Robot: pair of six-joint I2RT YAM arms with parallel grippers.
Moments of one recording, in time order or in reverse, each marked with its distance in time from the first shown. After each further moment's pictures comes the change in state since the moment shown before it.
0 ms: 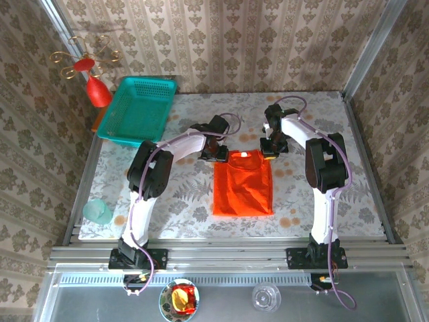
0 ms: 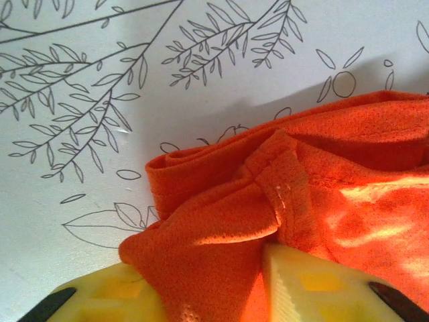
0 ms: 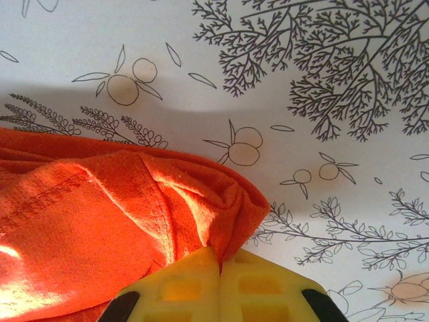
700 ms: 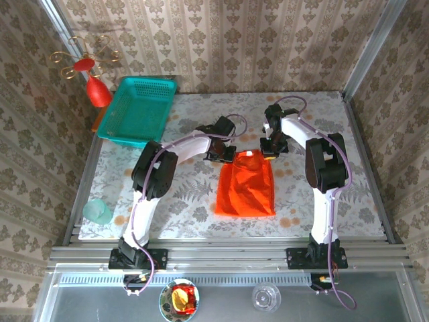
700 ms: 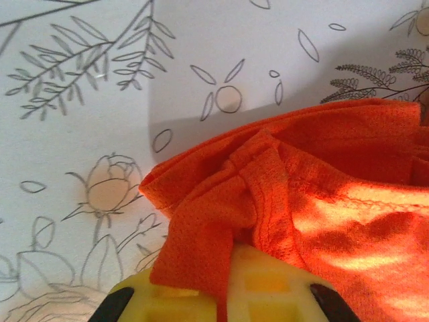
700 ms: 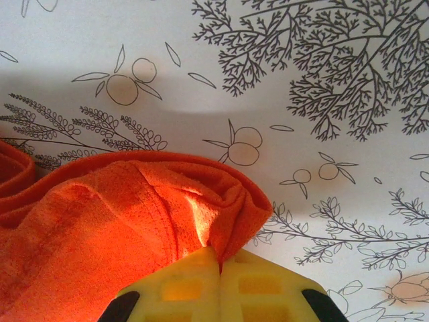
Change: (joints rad) left arm -0.036 0.032 0.027 0.064 0.079 0.005; right arm 0.000 0.000 0.000 0.000 0.002 0.001
